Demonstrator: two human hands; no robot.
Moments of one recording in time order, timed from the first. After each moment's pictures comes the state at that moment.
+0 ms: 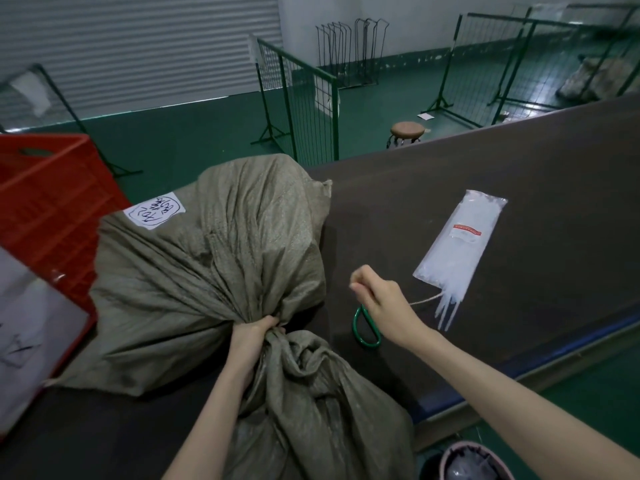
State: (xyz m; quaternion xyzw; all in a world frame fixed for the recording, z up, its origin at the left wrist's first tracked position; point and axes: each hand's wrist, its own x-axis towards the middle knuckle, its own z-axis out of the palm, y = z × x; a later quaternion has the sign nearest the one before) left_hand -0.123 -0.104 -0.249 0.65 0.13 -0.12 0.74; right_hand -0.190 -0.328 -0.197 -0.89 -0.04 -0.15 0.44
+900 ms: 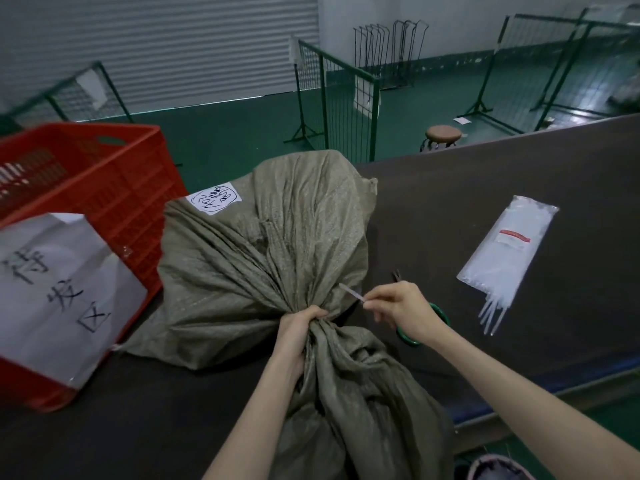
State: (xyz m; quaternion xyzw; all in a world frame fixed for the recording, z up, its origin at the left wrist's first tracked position) left_hand -0.148 -0.092 -0.211 0.56 0.23 -0.23 0.77; right_hand -0.176 -0.283 -0.198 -0.87 0.00 -0.01 0.50
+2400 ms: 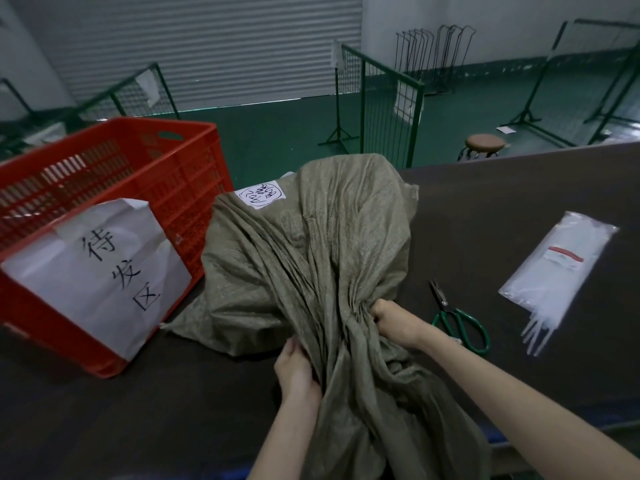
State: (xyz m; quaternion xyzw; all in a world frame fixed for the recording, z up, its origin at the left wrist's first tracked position) left_hand -0.178 -0.046 -0.248 0.43 0.37 -0.04 0.82; right_hand -0.140 -0.223 -0.218 -0.91 -0.09 0.17 0.36
